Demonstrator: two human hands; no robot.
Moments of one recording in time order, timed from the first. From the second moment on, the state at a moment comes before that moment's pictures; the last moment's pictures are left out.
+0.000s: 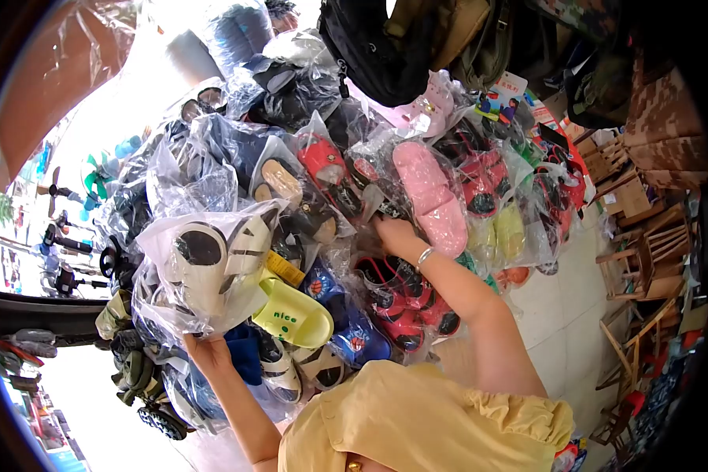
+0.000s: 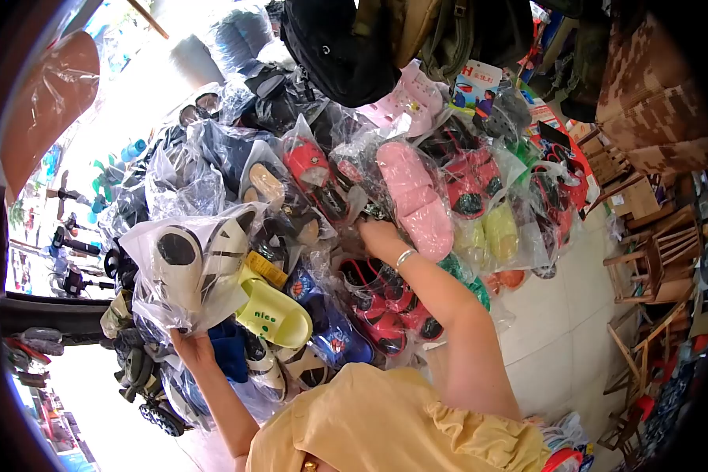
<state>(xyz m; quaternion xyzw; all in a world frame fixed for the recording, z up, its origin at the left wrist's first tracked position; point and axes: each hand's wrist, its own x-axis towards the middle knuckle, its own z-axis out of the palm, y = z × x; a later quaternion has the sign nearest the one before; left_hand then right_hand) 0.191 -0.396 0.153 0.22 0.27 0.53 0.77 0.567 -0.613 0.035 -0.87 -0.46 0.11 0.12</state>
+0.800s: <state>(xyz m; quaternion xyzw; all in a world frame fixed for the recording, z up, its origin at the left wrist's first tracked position) 0.167 -0.387 0.136 0.21 0.24 0.53 0.78 0.598 -0.629 0.032 -0.81 -0.50 0.31 -0.05</state>
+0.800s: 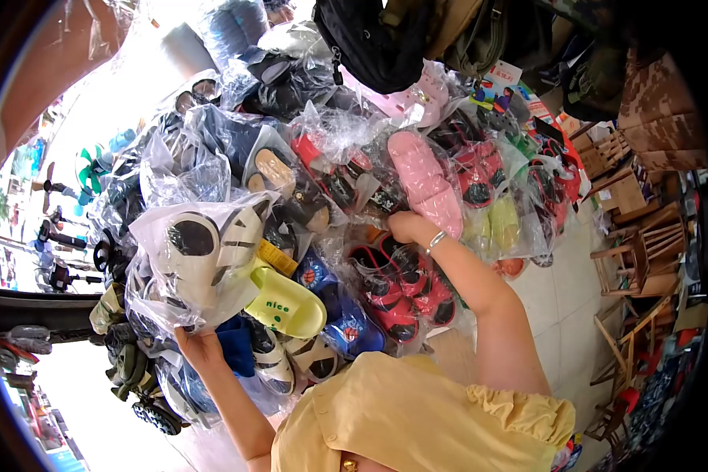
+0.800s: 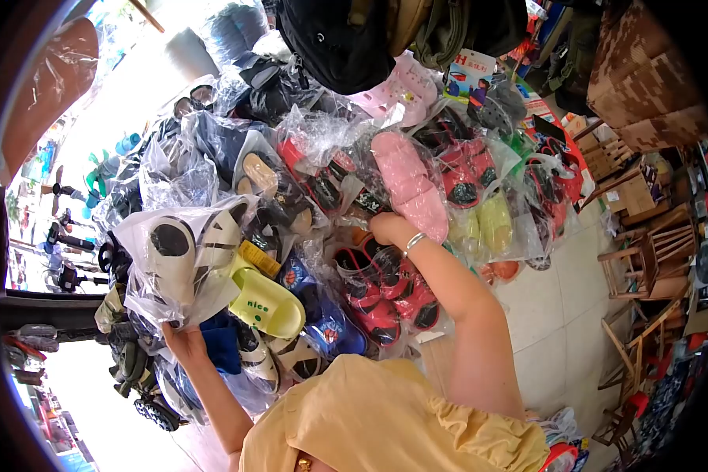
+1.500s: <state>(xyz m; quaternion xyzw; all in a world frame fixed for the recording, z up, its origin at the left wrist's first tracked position) 0.179 -0.395 0.151 0.21 0.21 0.52 0.80 0.564 -0.662 0.191 -0.78 -0.44 0.01 0.43</state>
